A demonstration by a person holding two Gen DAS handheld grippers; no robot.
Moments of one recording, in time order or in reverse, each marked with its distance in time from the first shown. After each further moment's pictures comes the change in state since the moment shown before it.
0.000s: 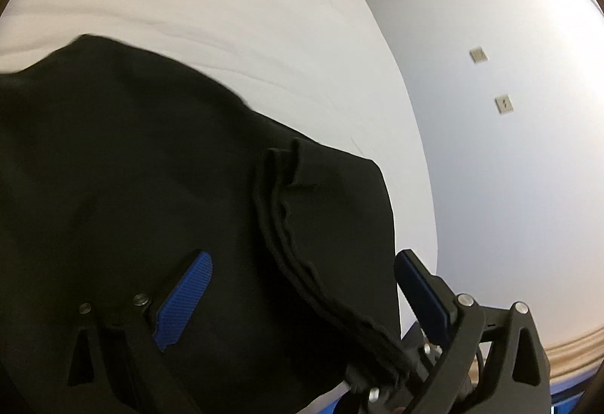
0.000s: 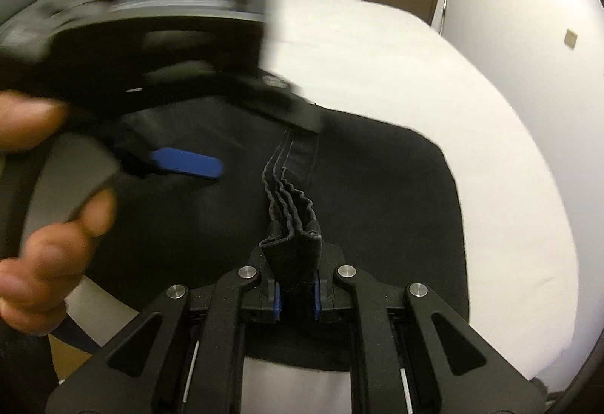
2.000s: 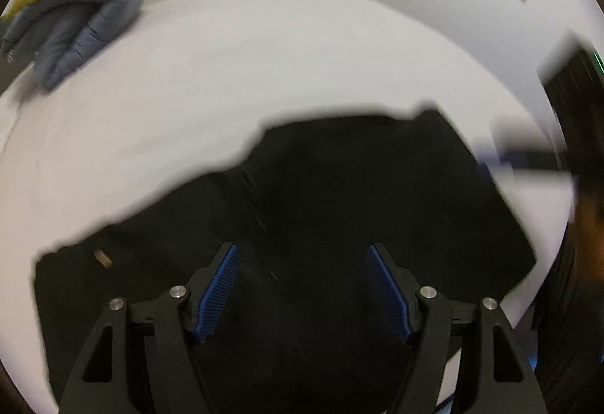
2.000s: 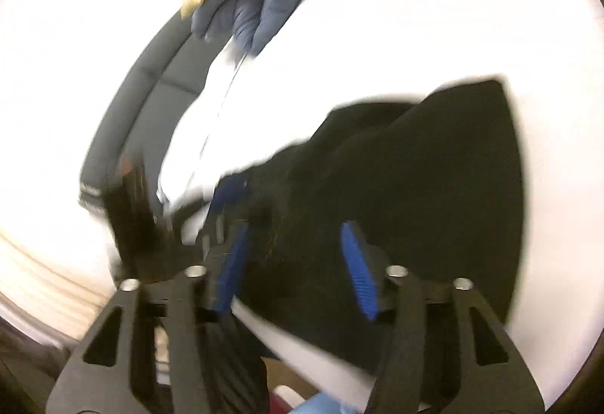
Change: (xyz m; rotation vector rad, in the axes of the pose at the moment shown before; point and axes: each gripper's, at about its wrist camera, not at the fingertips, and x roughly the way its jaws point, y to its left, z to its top) left arm -0.068 0.010 -0.058 0.497 -0.128 0.546; right arm 0.074 -0.081 0.067 0.529 0.163 0.852
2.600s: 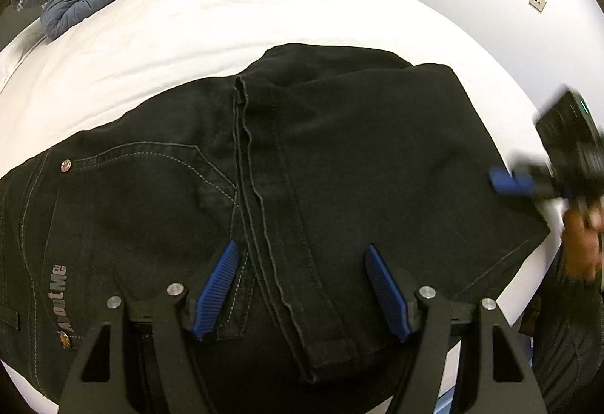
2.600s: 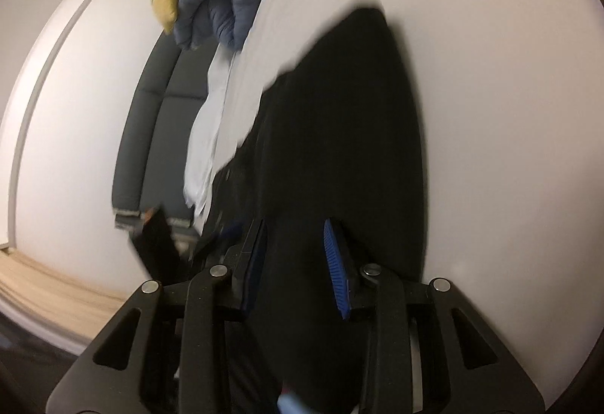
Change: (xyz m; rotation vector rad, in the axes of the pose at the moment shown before) left arm 0.029 0.011 -0.045 -0.104 0.027 -0.033; right arm 0.009 -0.081 -0.069 0.145 0.125 0.113
